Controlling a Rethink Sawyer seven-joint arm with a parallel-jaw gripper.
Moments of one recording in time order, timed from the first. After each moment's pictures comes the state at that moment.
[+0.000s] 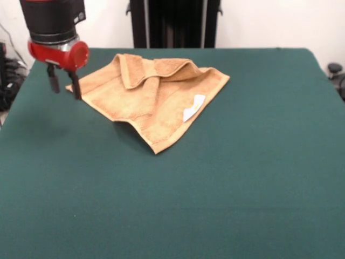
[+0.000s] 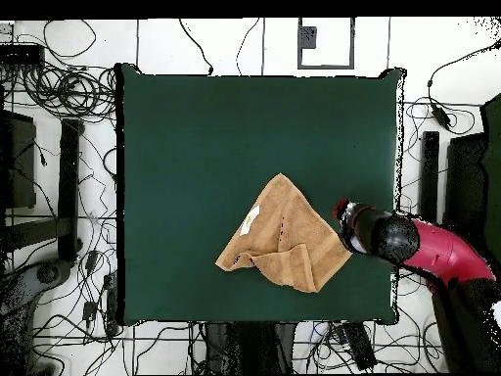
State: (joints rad) arm -0.80 -0.59 0.30 1.66 -0.42 0.54 2.01
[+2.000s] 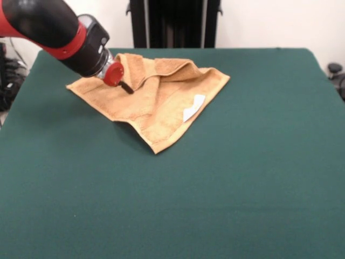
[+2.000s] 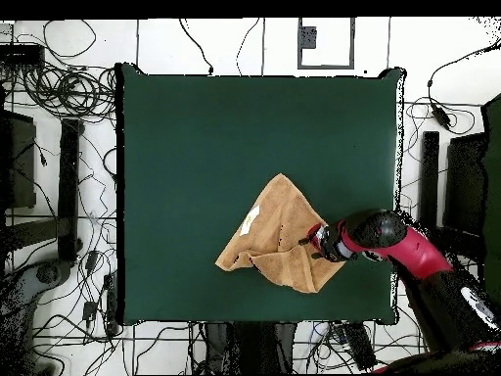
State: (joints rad) arm -0.85 -0.30 0.30 1.56 -0.23 0.95 2.01
